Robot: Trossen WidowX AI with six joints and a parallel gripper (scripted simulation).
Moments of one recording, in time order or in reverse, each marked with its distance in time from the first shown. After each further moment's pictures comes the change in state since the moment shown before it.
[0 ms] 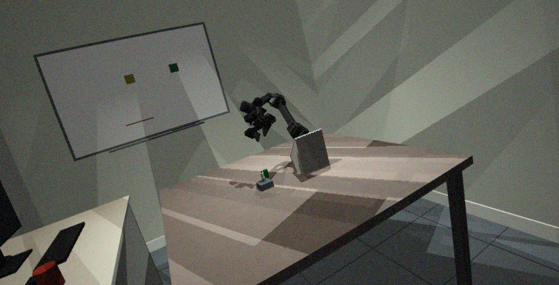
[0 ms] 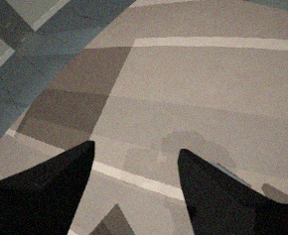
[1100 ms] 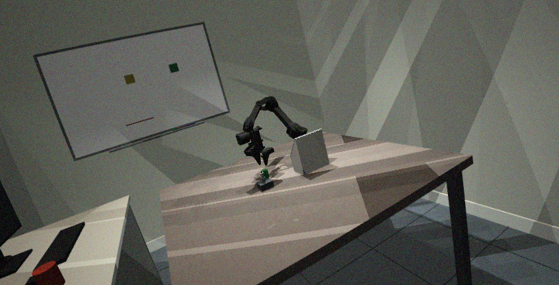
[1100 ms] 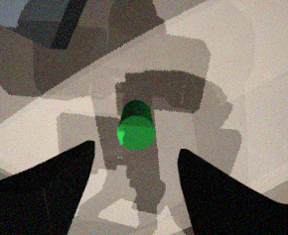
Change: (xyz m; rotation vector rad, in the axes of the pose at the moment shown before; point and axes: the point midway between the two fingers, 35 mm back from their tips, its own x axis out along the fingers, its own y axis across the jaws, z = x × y) arm 0.008 -0.164 -0.150 0.116 0.713 -0.538
